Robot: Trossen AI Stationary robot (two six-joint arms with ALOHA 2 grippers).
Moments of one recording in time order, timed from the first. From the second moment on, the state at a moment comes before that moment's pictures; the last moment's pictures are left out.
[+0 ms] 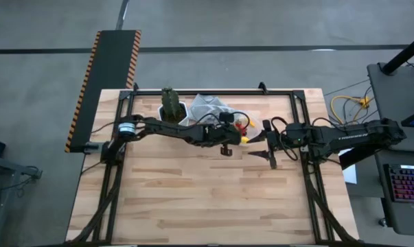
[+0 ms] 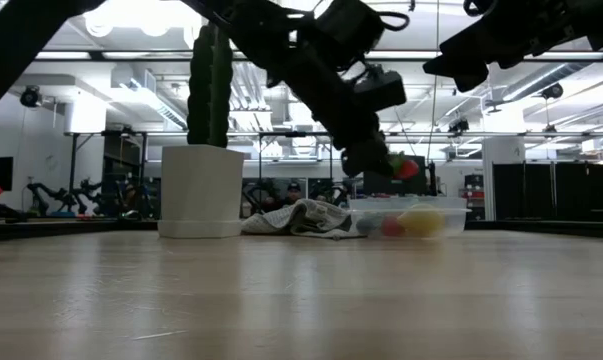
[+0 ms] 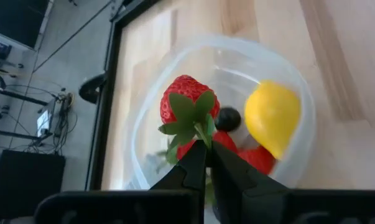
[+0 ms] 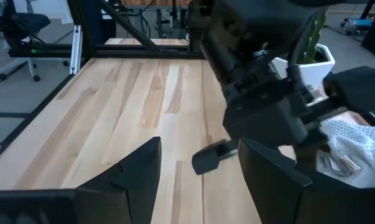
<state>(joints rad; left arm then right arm) 0.05 2.10 1.57 -0.11 -0.43 0.51 0.04 0.79 0.47 0.02 -0.03 0.00</state>
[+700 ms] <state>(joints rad) 0.08 2.18 1.64 -0.12 -0.33 0.51 0.04 0.79 0.47 0.00 -0.02 0.00</state>
